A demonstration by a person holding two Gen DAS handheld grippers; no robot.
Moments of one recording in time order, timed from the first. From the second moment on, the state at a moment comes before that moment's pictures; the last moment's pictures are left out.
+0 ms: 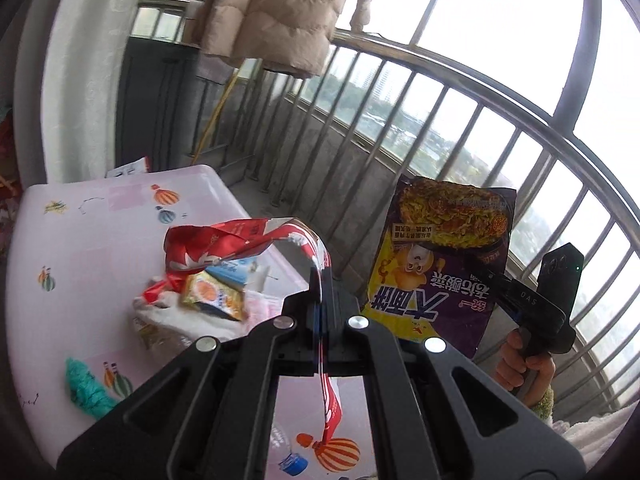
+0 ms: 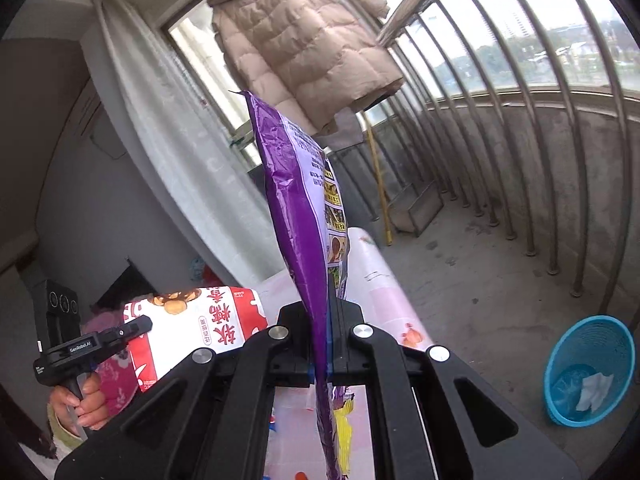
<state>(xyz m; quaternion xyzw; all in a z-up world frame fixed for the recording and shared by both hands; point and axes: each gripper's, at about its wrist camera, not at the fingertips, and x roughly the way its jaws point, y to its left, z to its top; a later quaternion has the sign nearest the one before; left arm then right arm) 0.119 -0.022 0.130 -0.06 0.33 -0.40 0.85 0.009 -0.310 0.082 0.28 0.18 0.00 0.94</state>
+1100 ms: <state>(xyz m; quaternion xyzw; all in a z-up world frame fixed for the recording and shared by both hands) 0.107 -0.525 -0.123 0.22 0.53 -0.50 0.65 -0.042 -0.593 -0.209 0.48 0.34 -0.38 0.71</state>
